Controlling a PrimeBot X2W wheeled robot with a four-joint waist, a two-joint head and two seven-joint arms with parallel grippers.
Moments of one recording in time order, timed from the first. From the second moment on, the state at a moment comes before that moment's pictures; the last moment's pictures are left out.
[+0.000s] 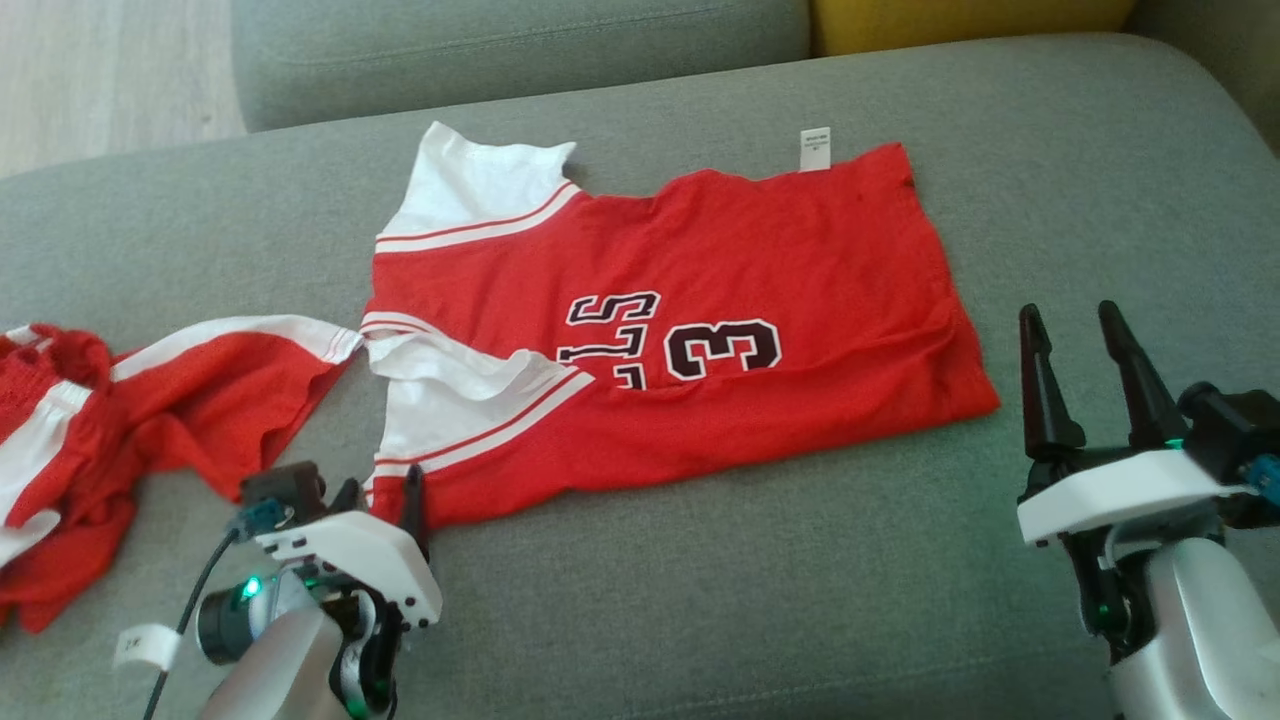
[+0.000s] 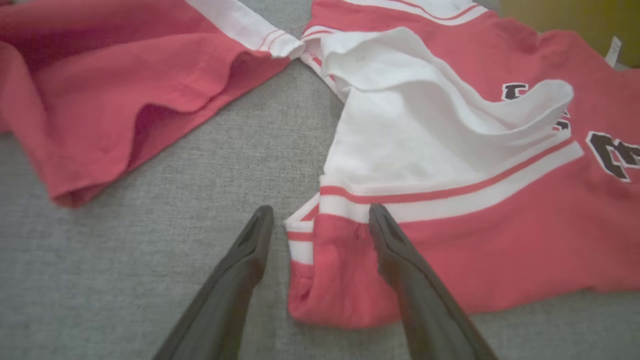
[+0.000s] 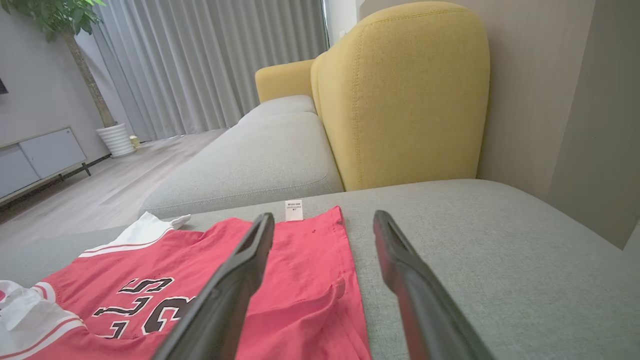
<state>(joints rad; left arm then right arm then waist) -0.32 0.18 -0.49 0.74 -0.67 0.15 -0.15 -0.17 -0.14 0.03 0.26 0.27 0.13 -0.13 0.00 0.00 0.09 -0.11</state>
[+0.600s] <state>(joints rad) -0.37 0.19 -0.53 0.74 -0.67 0.09 -0.14 -0.18 -0.09 -0.04 0.31 0.23 0.13 -0.05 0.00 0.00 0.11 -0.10</state>
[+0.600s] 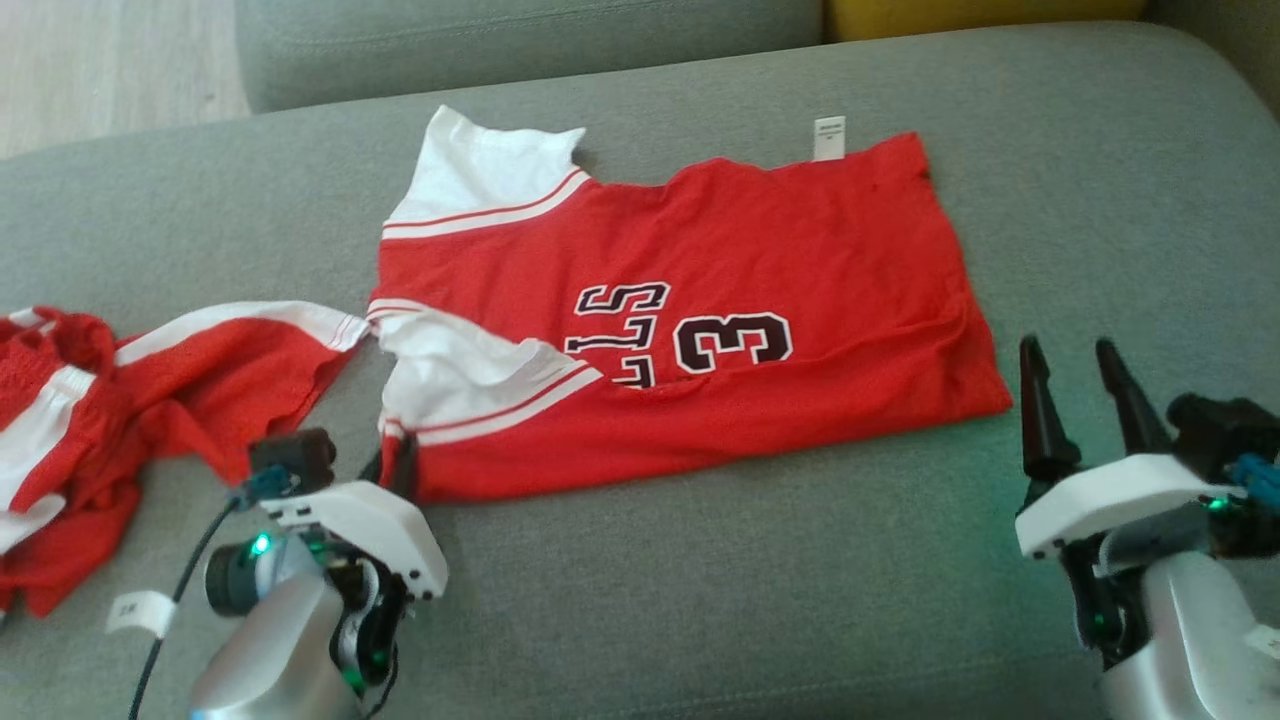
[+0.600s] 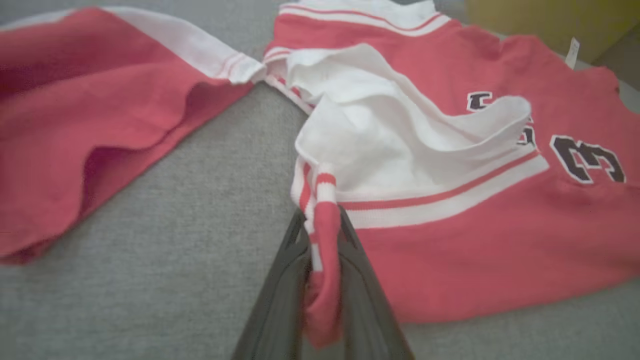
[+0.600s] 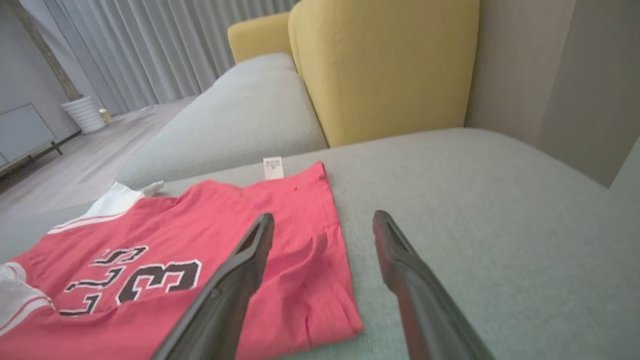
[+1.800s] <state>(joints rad) -0.34 0.25 -0.56 0.43 -0.64 0.14 -0.12 -0.39 -0.06 -0.15 0.70 0.20 0.13 0.12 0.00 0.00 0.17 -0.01</state>
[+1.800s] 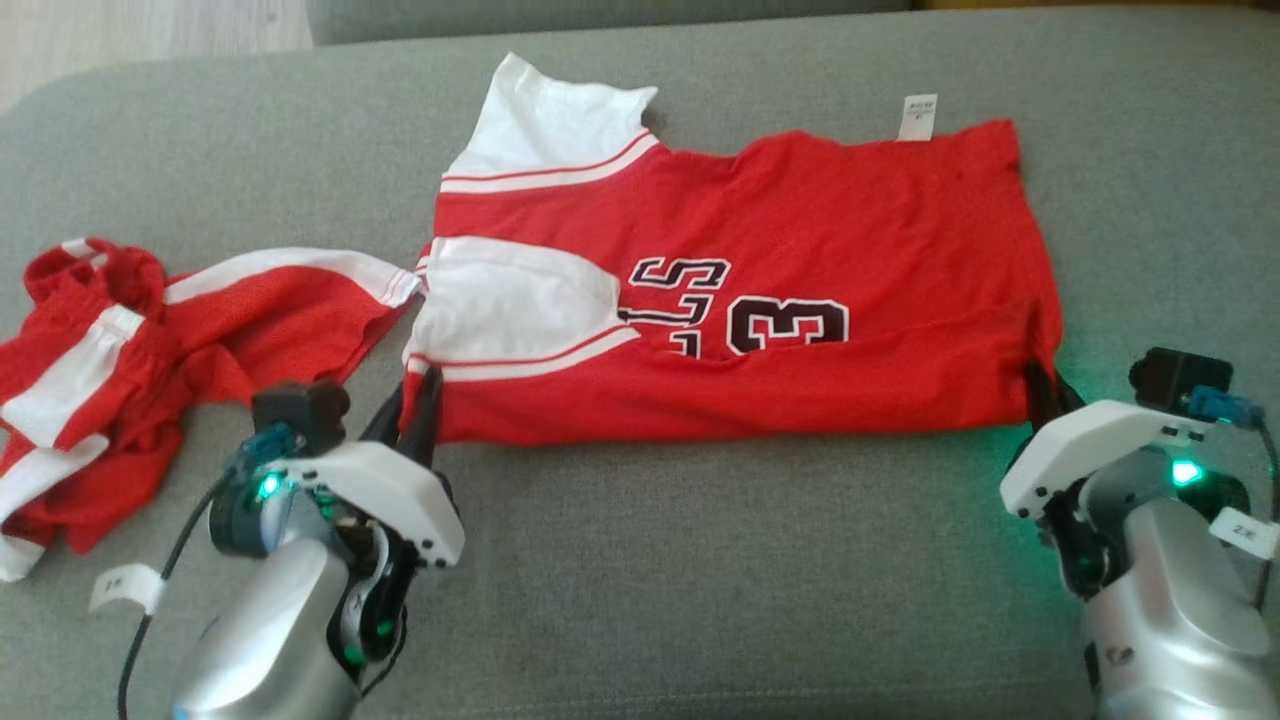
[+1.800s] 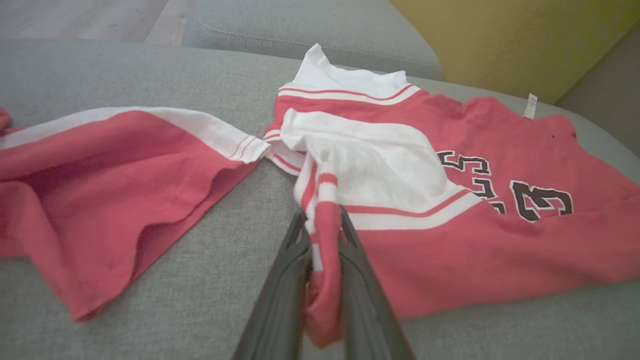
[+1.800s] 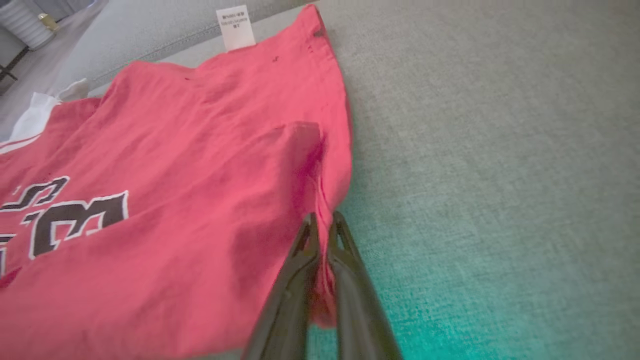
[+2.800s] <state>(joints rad) -0.11 0.36 -0.60 0.34 -0.72 0.15 0.04 -0.04 -0.17 -0.14 0.24 0.33 0.13 0.54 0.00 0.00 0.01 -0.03</state>
